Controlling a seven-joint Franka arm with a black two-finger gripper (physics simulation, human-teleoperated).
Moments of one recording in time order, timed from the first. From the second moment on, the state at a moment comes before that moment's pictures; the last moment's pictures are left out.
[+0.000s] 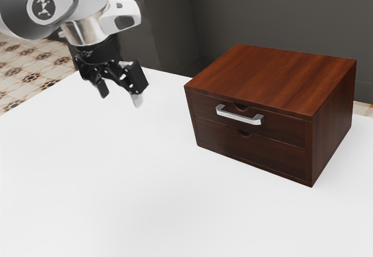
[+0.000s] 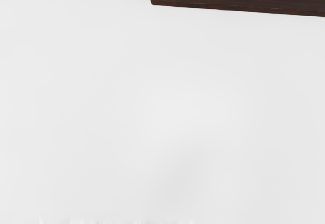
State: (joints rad) arm 0.03 -0.09 0.01 -1.48 0.09 1.51 -0.08
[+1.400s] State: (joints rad) arm -0.01 -0.04 -0.11 -1.76 -0.08 2.20 -1.34
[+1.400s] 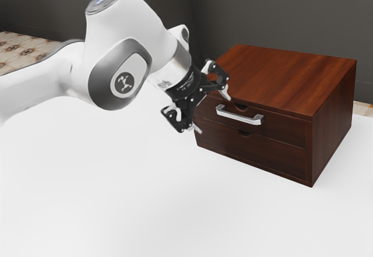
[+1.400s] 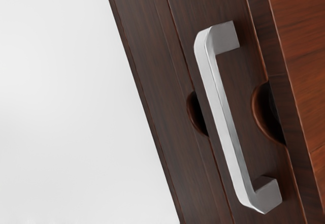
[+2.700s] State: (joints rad) arm 0.04 0.01 -0.14 -1.84 -0.08 2.41 -1.53
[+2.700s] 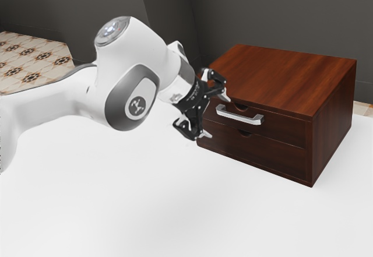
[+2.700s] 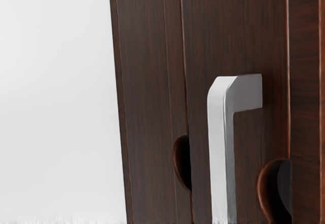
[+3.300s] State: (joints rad) arm 0.02 0.06 -0.14 -1.81 -0.08 2.41 -1.54
